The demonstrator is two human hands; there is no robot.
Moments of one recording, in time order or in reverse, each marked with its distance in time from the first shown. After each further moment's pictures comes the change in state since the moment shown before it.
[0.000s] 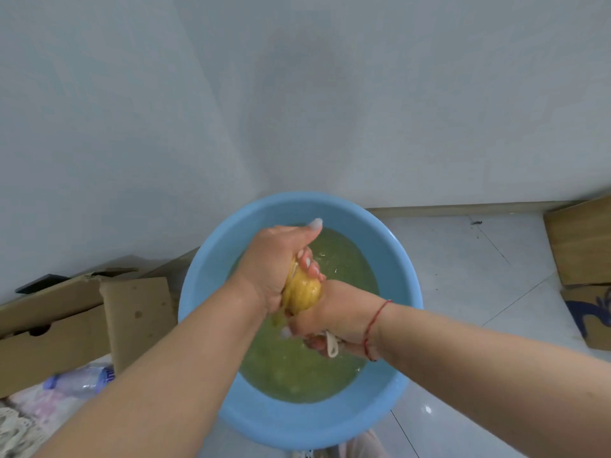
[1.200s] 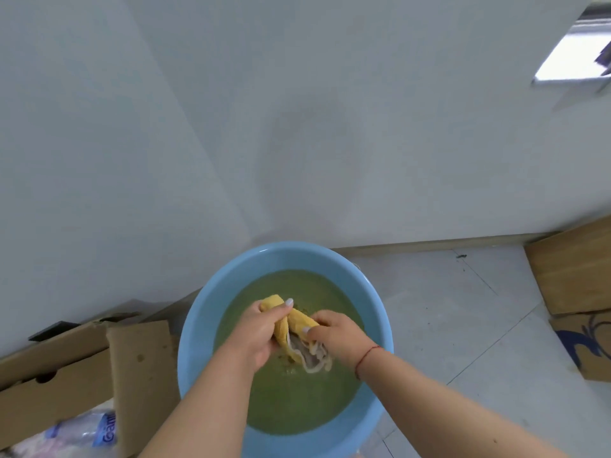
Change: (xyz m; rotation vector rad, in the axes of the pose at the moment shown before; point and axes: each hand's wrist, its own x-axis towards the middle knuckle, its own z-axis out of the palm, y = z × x) left_hand -0.001 -0.028 -0.009 0.040 0.184 -0.275; right_hand 0.011 0.034 -0.043 -0.156 0.351 -0.176
